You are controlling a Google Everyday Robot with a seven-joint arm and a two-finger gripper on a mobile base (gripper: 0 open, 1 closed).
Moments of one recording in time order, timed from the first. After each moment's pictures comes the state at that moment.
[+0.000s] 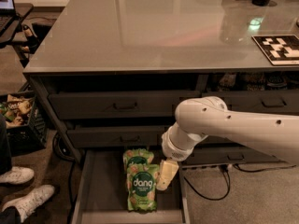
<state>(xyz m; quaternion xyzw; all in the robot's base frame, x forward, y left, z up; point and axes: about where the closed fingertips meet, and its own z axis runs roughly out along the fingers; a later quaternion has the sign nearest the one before) 0.461 -0.052 0.610 -0.64 0.75 0.12 0.12</state>
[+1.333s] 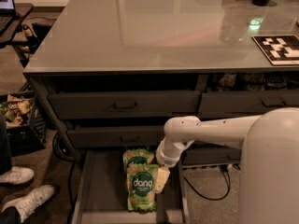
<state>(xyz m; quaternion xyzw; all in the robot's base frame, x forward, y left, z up) 0.506 -0.038 0.446 -0.65 0.74 0.17 0.07</state>
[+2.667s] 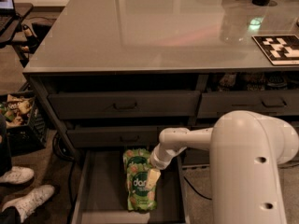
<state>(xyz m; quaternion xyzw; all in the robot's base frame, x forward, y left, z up) 0.554 -0.013 0.346 -0.62 0.75 0.18 0.11</state>
